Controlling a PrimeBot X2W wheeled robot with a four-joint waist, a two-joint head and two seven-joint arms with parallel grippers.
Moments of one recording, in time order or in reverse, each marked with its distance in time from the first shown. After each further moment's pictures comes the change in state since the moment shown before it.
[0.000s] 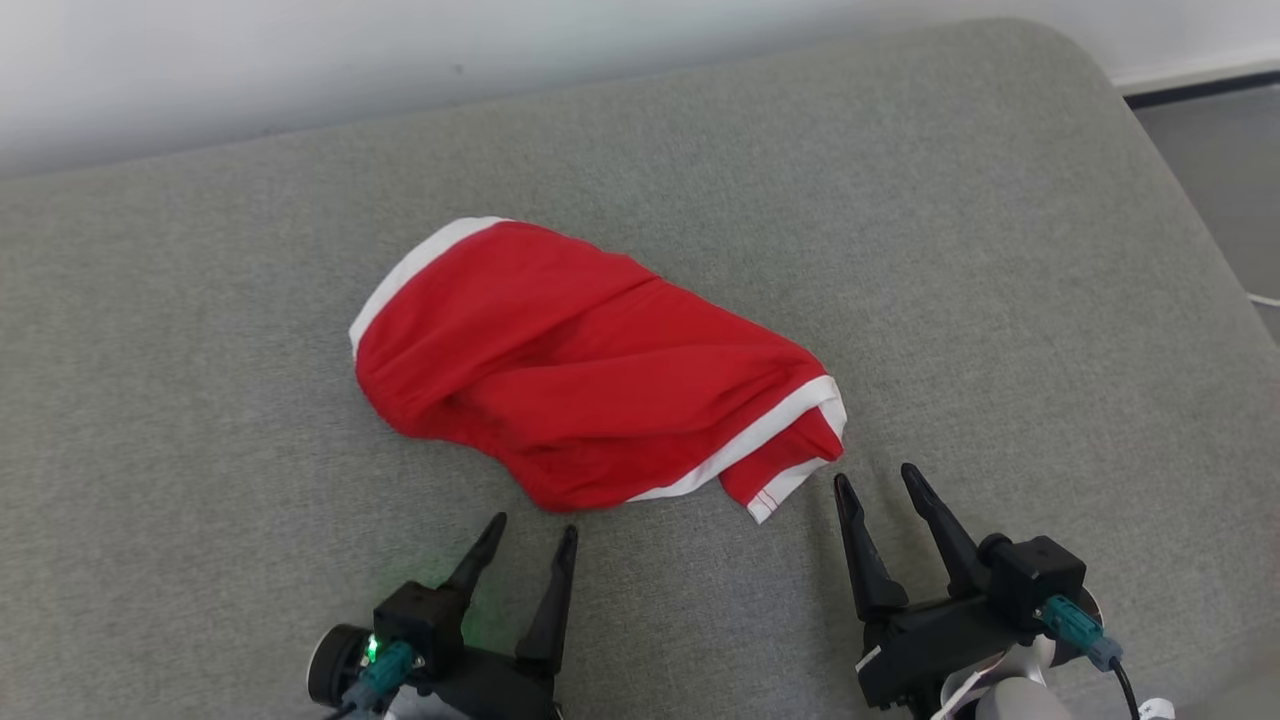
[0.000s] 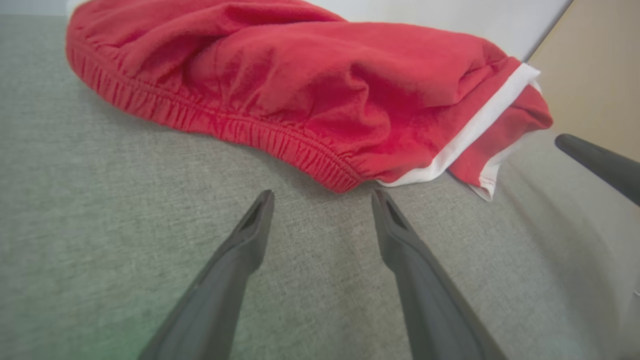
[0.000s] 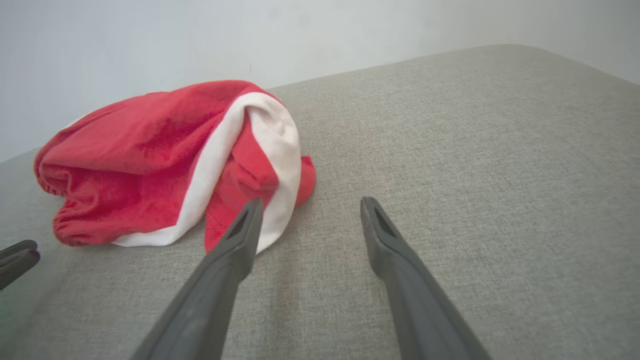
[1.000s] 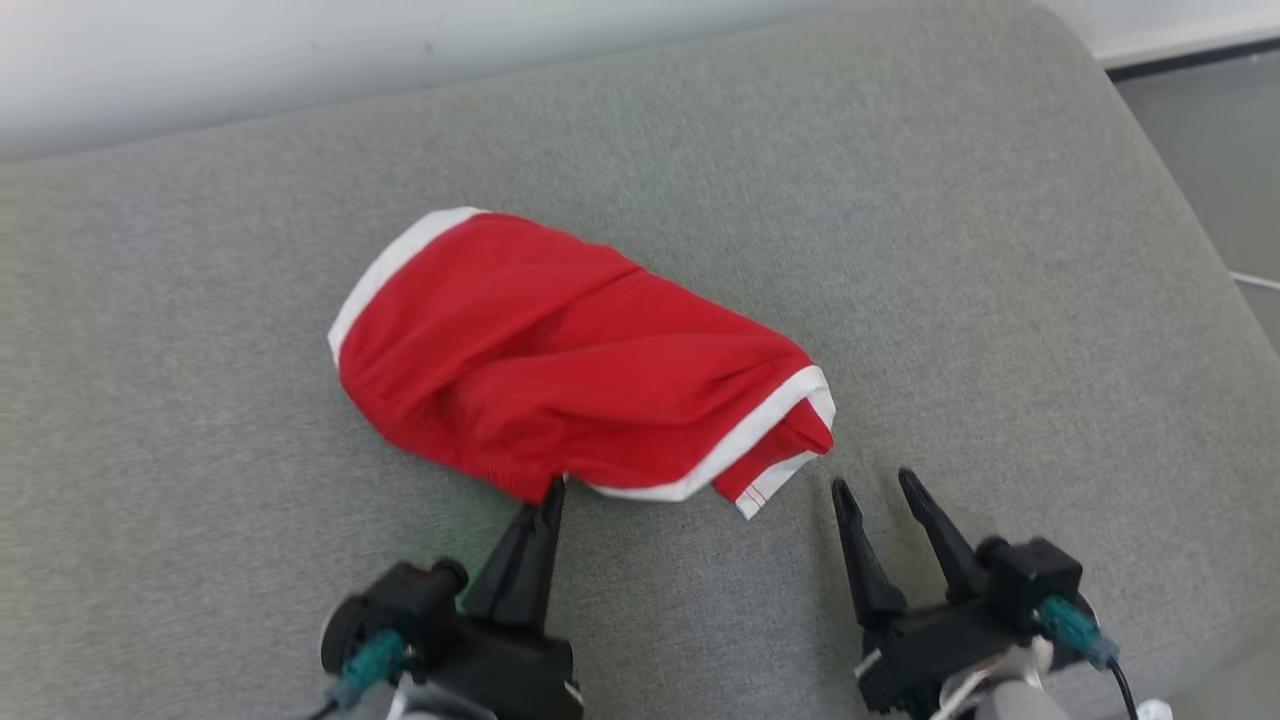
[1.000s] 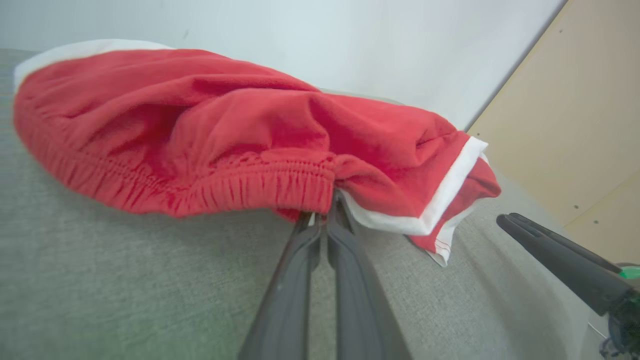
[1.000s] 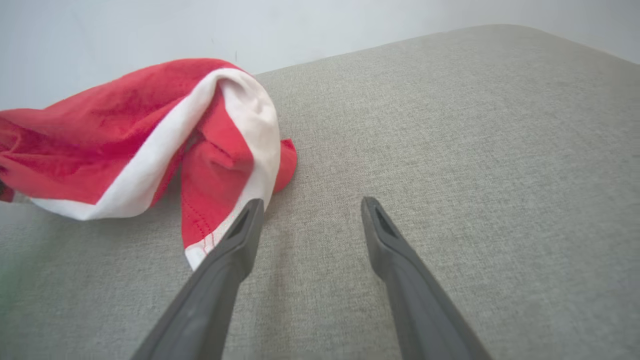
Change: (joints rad) left arm -0.013 0.012 -0.038 -0.133 -0.089 0.001 0.000; right arm -0.012 -0.001 0.008 0.026 0.022 0.000 0.000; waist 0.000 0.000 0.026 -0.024
